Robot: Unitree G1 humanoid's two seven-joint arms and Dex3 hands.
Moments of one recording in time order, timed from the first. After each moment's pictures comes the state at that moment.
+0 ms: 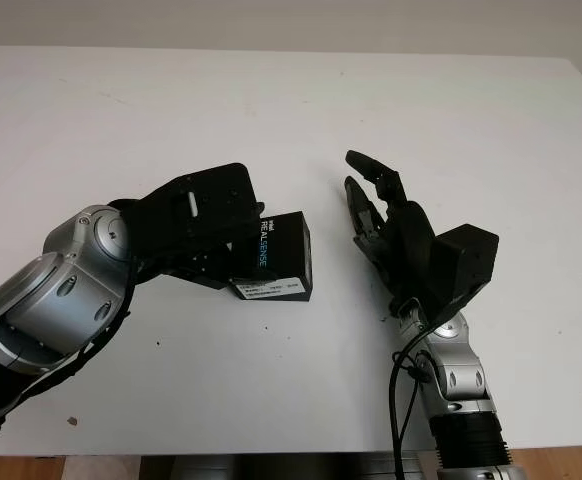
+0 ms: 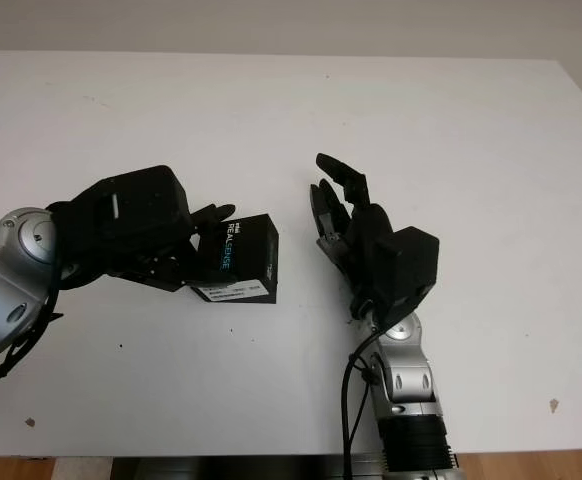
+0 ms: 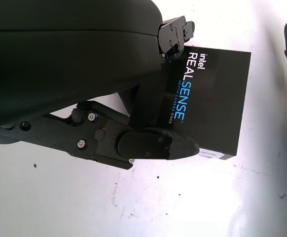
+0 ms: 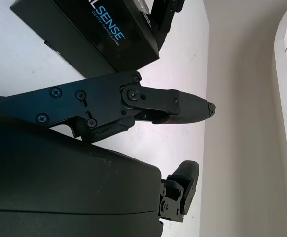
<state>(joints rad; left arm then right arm) -0.77 0.84 -0.50 -0.52 -0.02 1.17 -0.71 -0.31 -0.02 -0.02 0.11 0.09 0.08 0.07</state>
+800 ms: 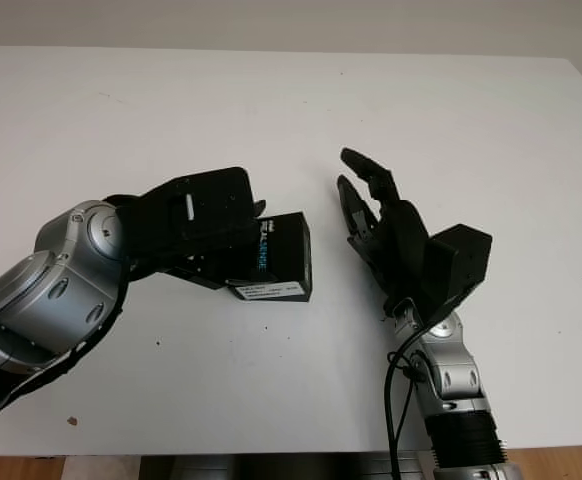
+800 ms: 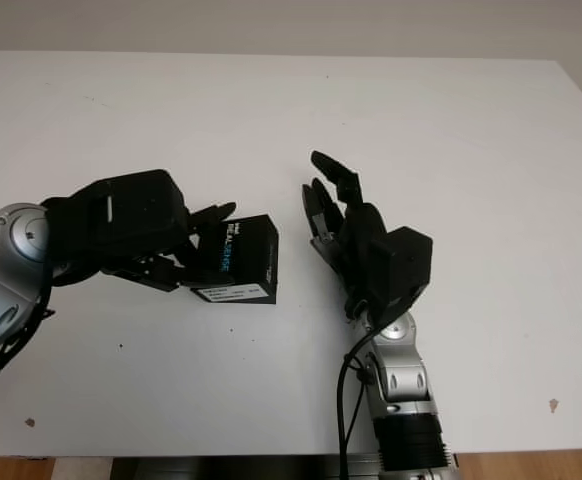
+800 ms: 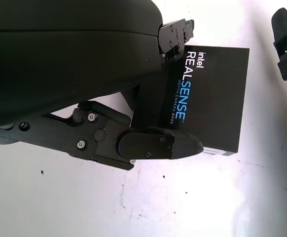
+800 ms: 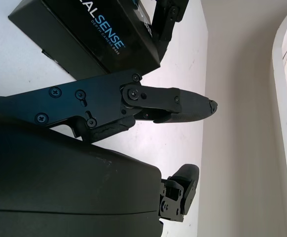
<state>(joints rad) -0.77 0.86 -0.50 -0.48 0.01 1.09 -0.74 -0.31 -0.01 -0.01 0.12 0.09 0.06 0.08</state>
